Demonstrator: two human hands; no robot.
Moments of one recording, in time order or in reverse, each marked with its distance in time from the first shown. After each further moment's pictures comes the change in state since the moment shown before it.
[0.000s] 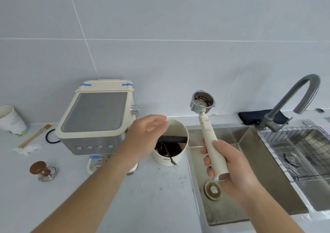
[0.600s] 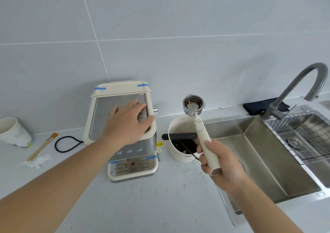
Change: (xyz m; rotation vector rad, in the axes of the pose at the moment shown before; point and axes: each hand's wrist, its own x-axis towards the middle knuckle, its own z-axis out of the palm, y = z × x) left_hand 0.065 -0.052 -0.118 0.965 0.037 0.298; right_hand 0.026 0.054 0.079 0.073 0.046 0.025
